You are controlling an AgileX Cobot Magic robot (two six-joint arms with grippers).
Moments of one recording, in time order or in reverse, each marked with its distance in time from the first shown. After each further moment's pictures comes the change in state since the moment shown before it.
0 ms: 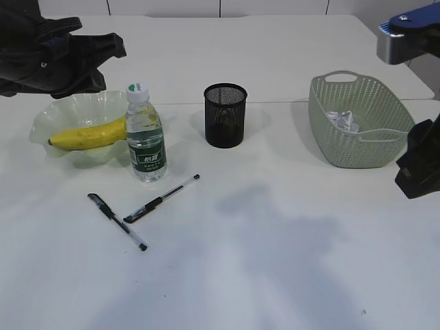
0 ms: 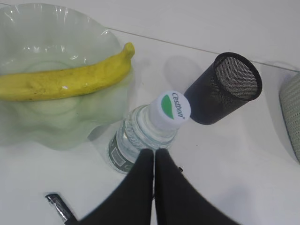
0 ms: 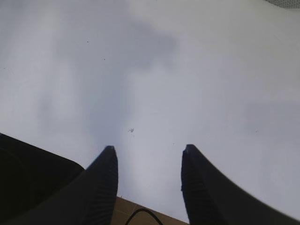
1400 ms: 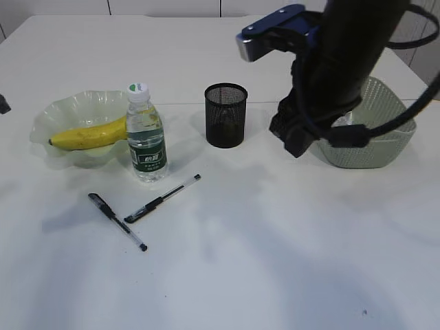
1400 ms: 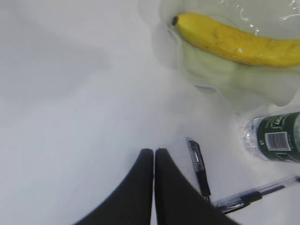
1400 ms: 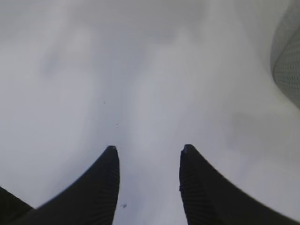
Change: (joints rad) left arm 0.288 -0.171 0.284 -0.147 0.110 -0.047; right arm 0.012 0.483 -0.409 0.056 -0.009 -0.278
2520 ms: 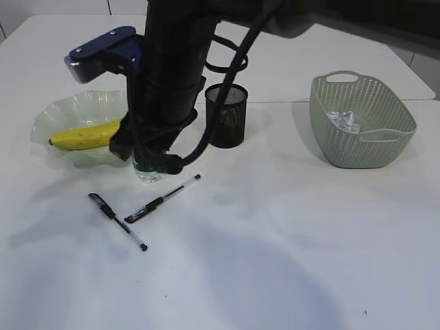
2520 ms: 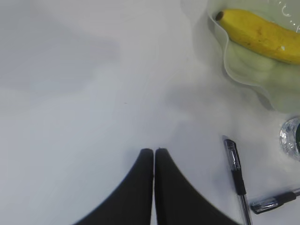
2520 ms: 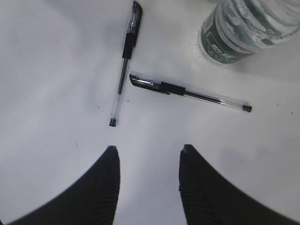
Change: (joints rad) left arm 0.153 -0.039 0.060 -0.164 0.002 0.228; right arm 0.231 0.412 -0.507 0.134 -0.011 -0.059
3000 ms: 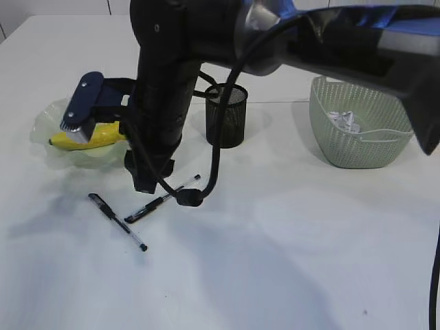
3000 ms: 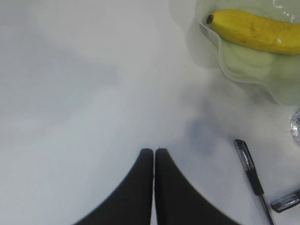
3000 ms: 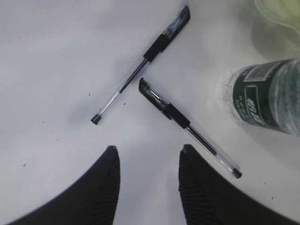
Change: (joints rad) left arm 0.000 0.000 0.000 0.056 -0.024 0.110; right arm 0.000 0.094 -0.002 0.035 -0.069 -0.540
